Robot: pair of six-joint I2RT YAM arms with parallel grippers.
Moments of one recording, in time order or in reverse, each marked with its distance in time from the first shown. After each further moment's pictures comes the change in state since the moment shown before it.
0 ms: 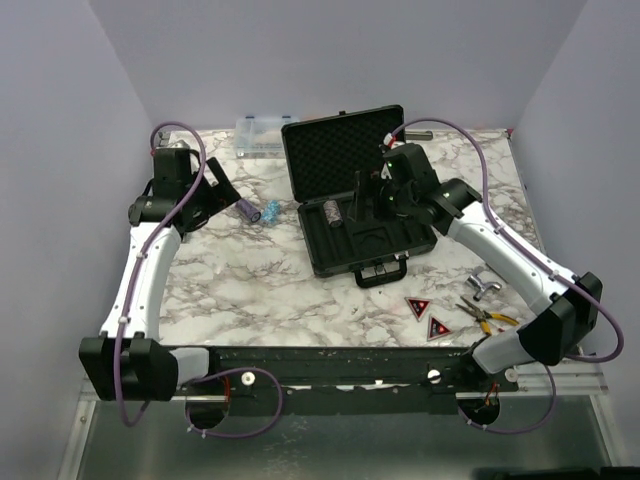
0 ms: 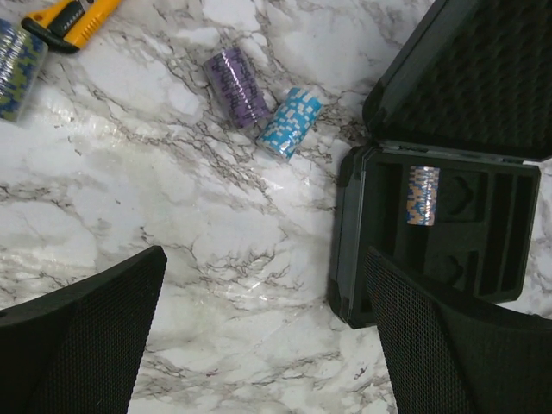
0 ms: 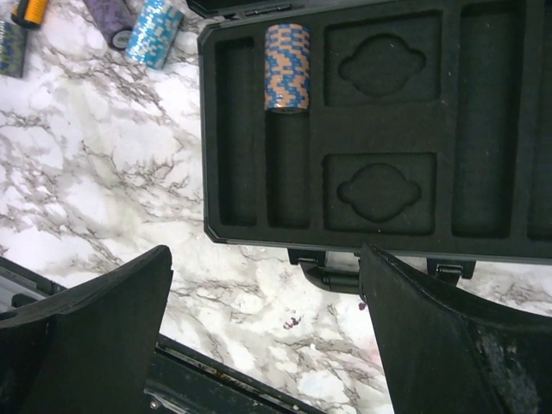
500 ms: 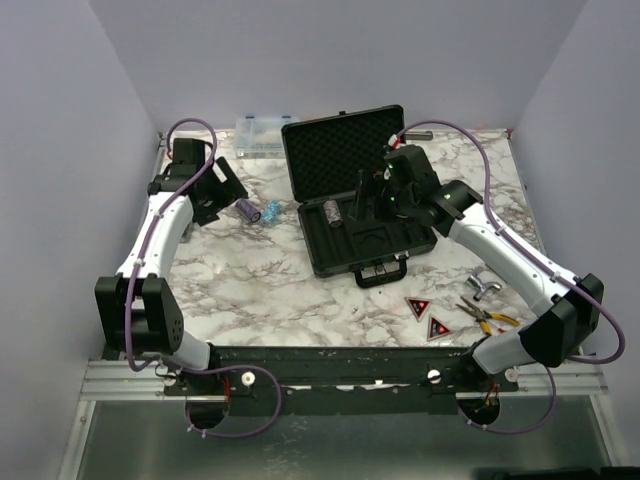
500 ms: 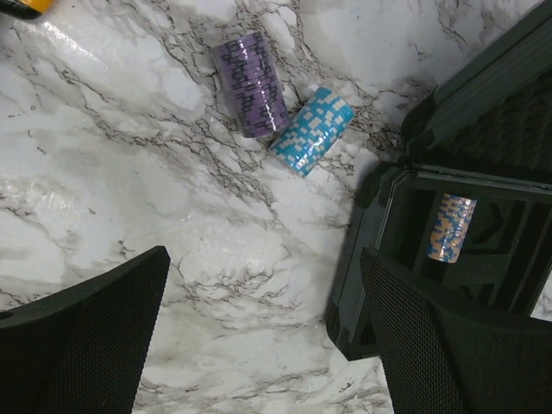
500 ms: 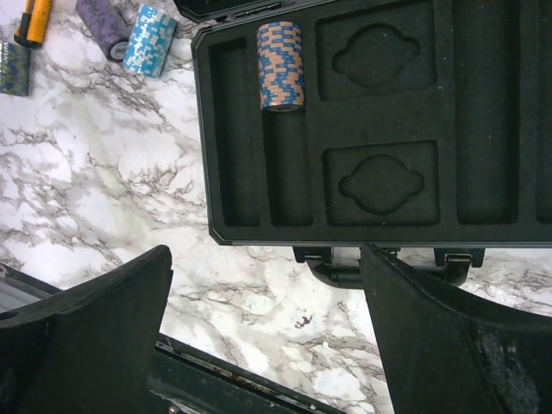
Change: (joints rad) left arm 0.000 0.275 0.051 0.017 0.015 -0.077; right arm 0.000 -0.017 -0.027 0.000 0.027 0.070
